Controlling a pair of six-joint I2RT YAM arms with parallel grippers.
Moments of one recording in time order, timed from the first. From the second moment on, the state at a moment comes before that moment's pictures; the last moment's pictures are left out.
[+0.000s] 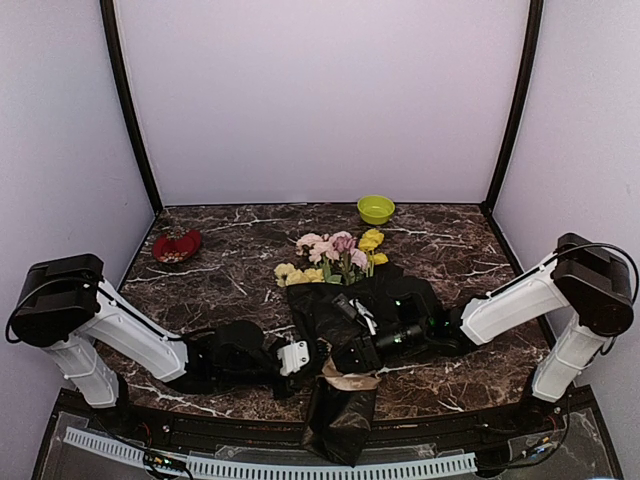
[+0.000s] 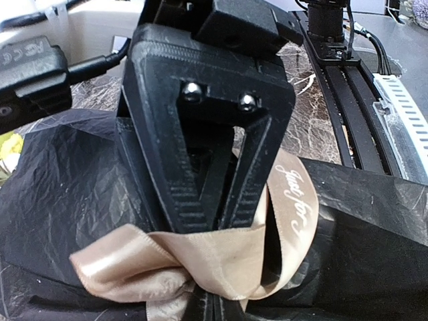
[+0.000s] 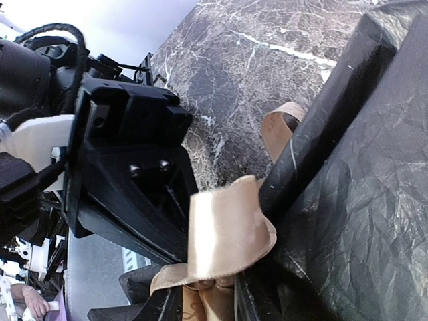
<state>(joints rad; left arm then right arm) -1.22 1.65 0.49 0.74 0.05 0.26 0.99 1.65 0.61 0.48 -0.66 0.51</state>
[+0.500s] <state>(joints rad) -1.22 1.66 0.50 0.77 0.07 0.23 0.99 1.65 0.61 0.57 -0.69 0.57</state>
